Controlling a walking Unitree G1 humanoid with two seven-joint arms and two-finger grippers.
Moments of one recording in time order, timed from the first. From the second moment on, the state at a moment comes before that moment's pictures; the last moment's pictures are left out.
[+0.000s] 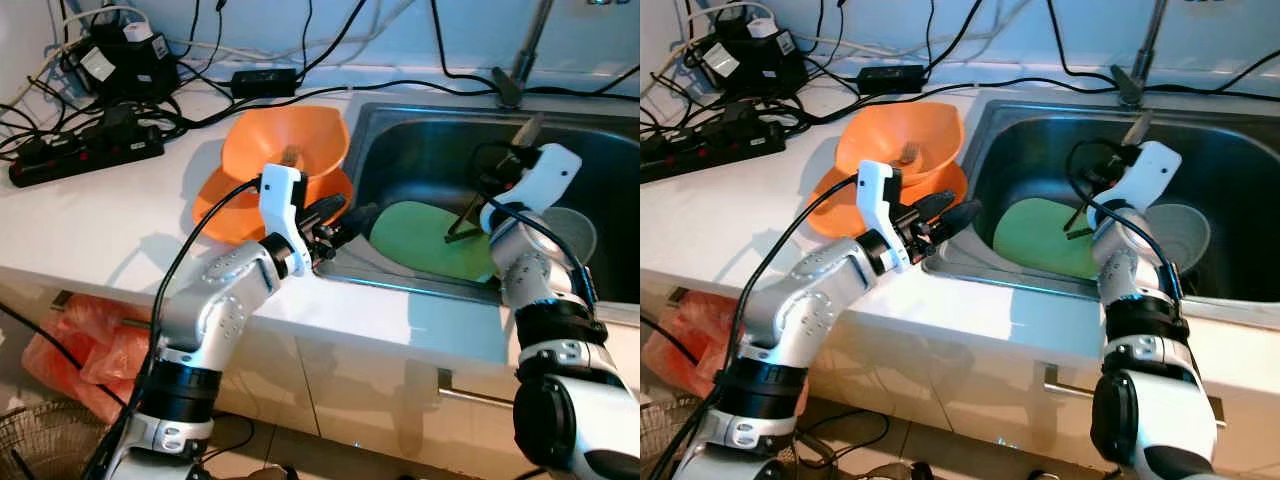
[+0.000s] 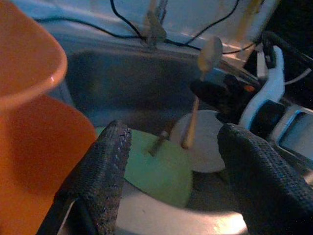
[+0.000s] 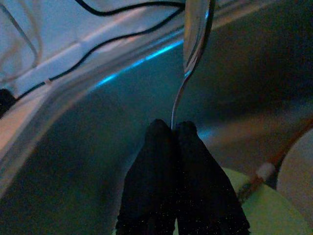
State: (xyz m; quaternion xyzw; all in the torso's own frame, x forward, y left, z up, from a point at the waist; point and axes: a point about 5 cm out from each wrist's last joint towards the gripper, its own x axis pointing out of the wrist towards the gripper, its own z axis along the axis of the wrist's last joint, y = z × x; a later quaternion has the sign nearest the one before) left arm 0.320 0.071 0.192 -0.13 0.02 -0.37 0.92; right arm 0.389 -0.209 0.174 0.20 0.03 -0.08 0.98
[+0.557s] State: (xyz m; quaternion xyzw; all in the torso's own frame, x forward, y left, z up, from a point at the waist) left arm 0.320 0.067 0.177 -0.08 -0.02 -0.31 0.95; right arm 0.395 -0.201 0.162 0.17 0.08 -0.07 0.98
